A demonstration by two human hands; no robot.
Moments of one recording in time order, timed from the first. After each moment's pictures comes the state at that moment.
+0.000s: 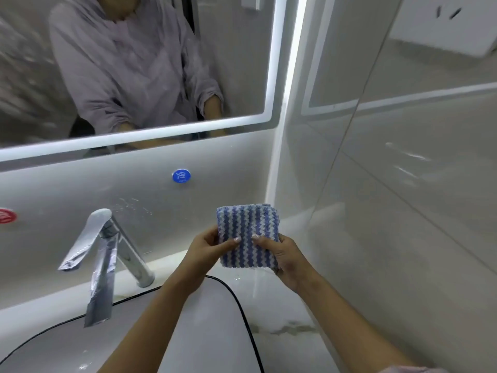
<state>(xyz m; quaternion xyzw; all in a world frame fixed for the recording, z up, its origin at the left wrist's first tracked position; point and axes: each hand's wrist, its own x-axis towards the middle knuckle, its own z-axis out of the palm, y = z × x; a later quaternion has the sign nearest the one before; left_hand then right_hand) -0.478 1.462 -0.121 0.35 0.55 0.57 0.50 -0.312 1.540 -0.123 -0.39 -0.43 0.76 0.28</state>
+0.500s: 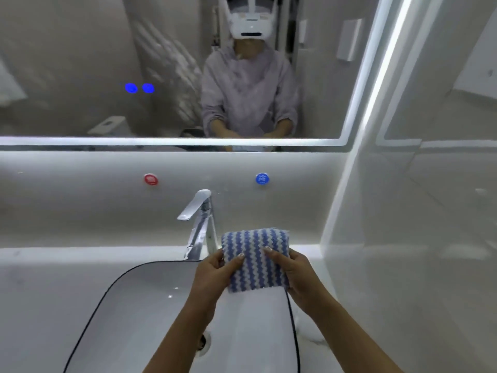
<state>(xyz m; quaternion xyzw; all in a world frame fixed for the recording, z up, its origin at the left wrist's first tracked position) -0.451 1.306 -0.093 0.19 0.60 0.70 0.34 -0.340 1.440 -0.093 -0.28 -0.55 0.76 0.20</state>
